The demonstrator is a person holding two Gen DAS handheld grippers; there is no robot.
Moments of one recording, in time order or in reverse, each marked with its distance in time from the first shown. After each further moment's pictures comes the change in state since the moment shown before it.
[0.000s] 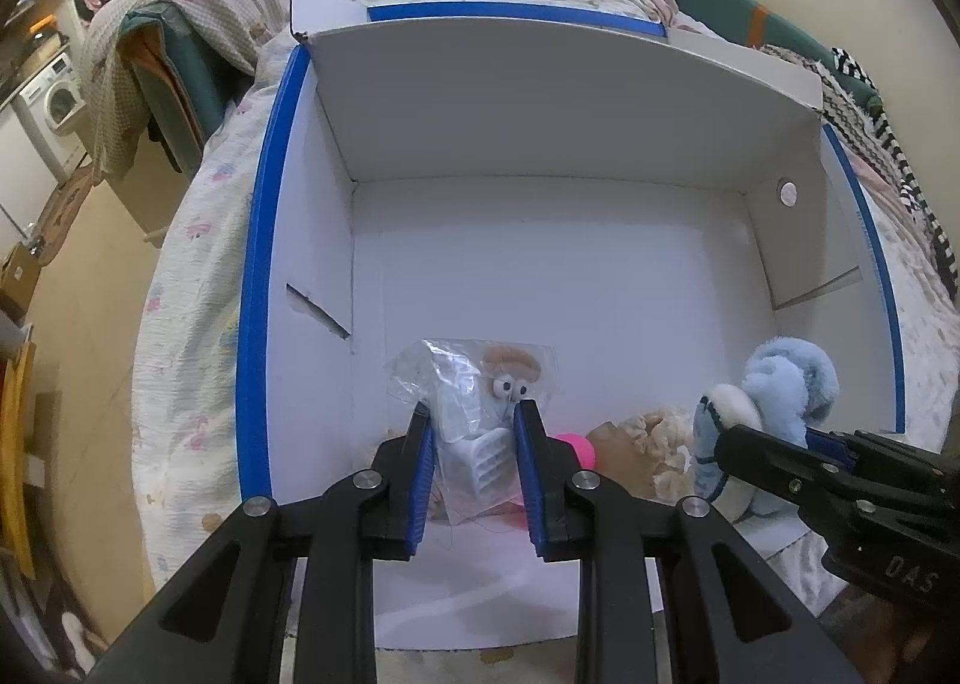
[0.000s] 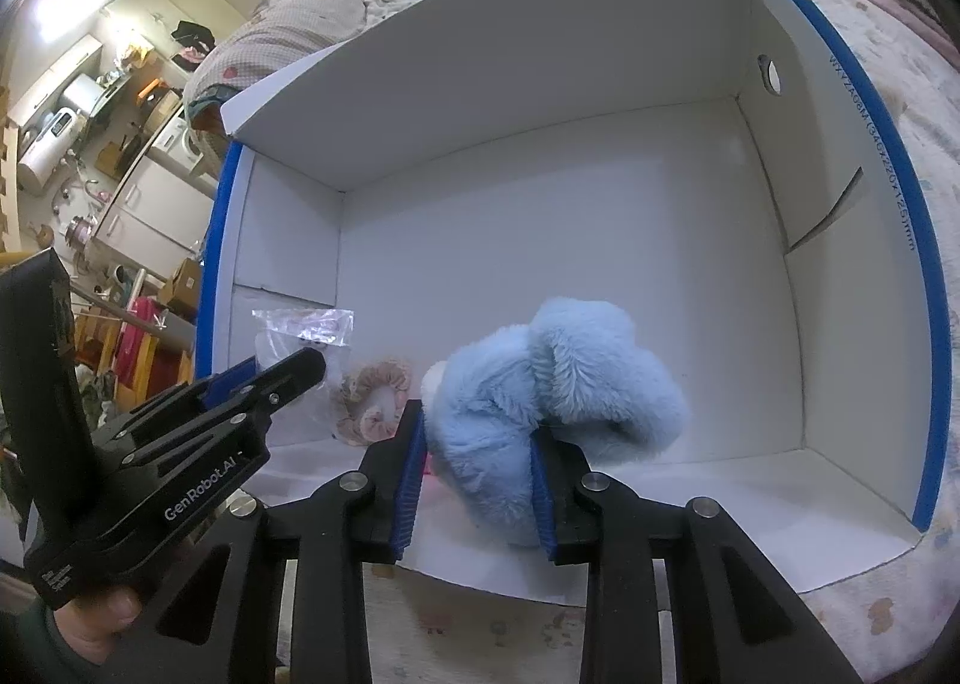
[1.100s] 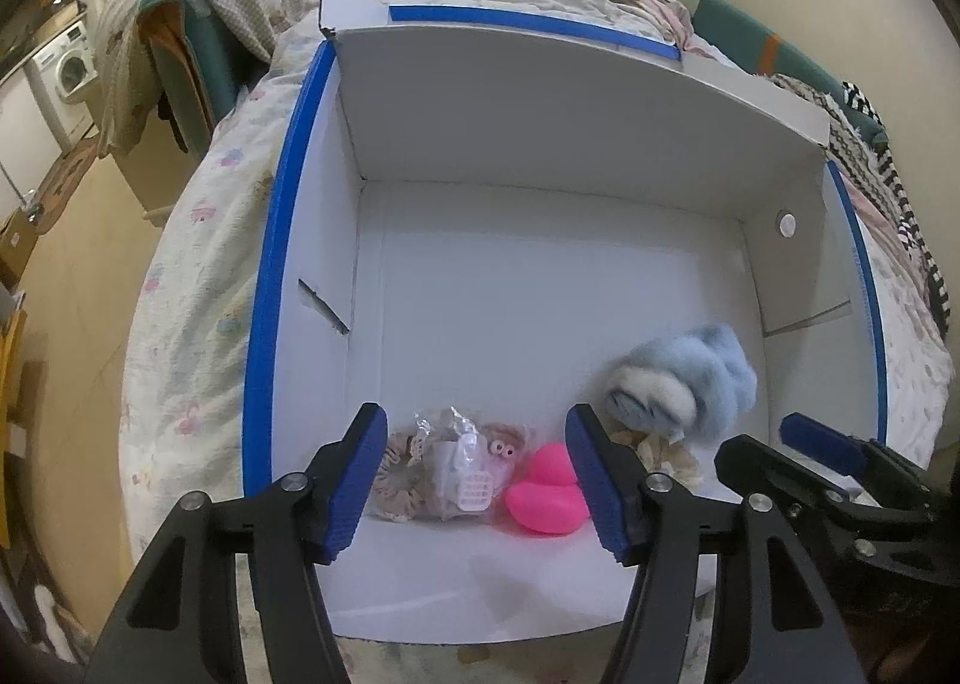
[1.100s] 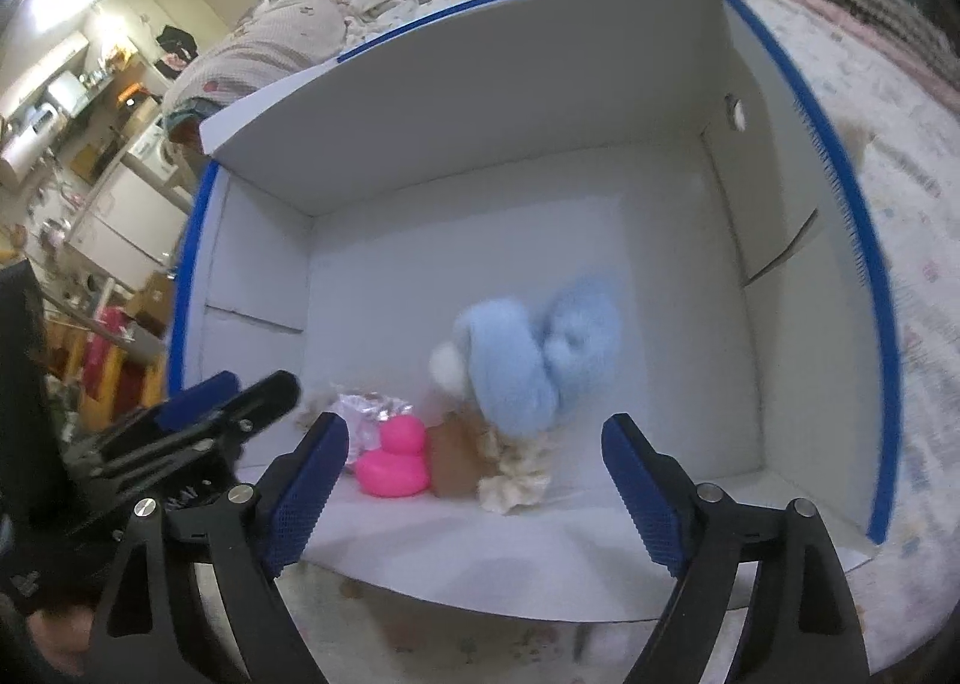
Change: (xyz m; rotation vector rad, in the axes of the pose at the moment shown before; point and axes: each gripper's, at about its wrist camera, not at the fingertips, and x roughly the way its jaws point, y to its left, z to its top) left arm -0.005 0.005 0.004 -0.076 -0.010 -0.030; right arm -0.007 0.002 0.001 -0.023 -0.070 -0.122
